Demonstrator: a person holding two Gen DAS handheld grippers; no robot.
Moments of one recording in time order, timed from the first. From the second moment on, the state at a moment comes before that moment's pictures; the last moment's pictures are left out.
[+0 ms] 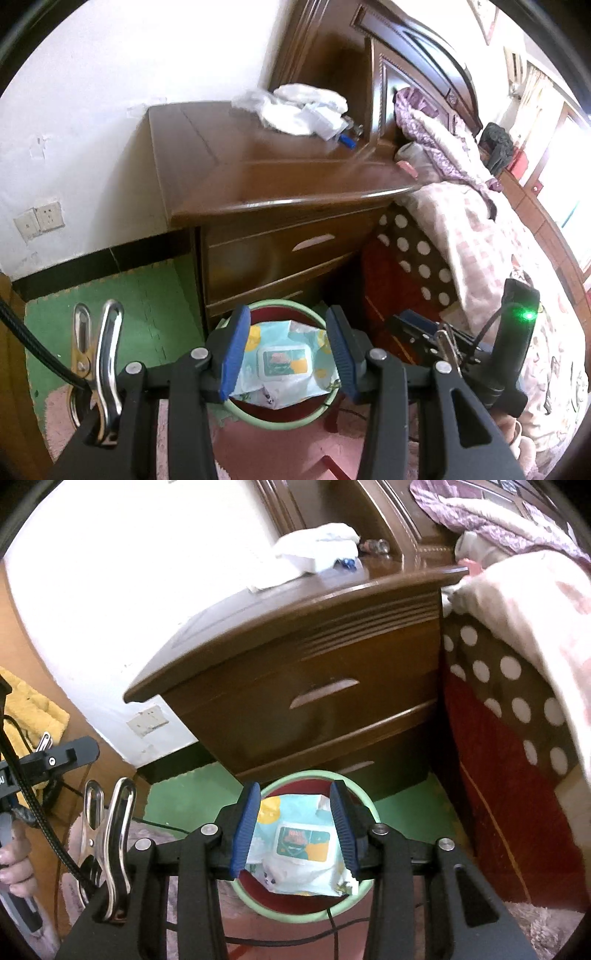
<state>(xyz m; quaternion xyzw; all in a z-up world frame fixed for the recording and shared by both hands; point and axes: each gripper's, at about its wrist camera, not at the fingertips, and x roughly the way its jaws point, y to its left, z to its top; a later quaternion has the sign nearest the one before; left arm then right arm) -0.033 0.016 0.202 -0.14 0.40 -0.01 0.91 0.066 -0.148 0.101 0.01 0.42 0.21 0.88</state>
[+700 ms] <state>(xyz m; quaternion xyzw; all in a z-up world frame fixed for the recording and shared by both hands) -0.086 0.004 0.273 -0.11 0.33 -0.01 0.94 0.030 -0.141 0.146 0.00 0.37 0.24 0.90</state>
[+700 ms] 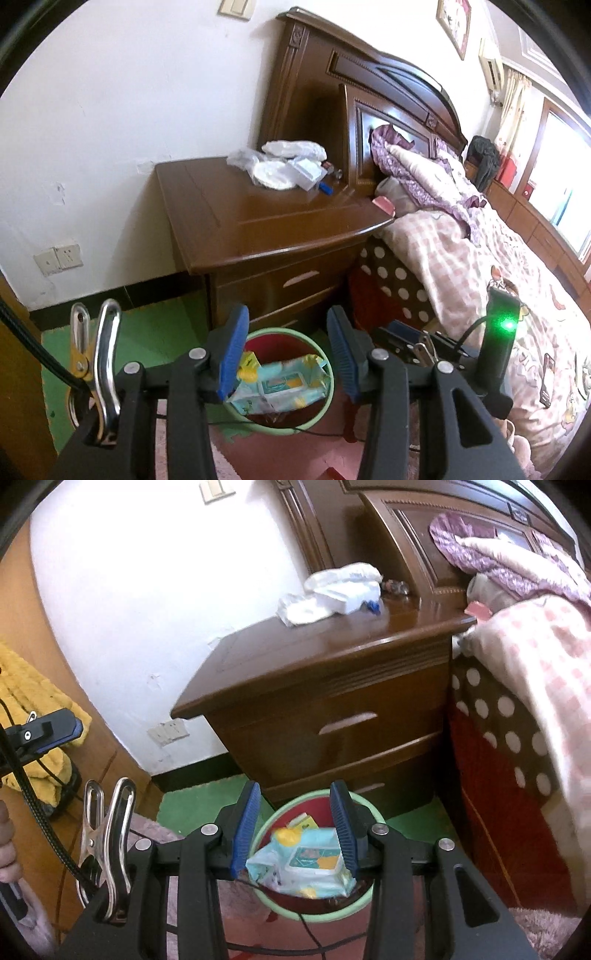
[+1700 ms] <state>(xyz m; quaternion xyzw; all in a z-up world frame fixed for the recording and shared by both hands) -0.019 -0.003 0.365 -0.10 0.30 0.00 0.95 0.087 -0.150 0.246 -0.02 0.32 0.25 0.91</state>
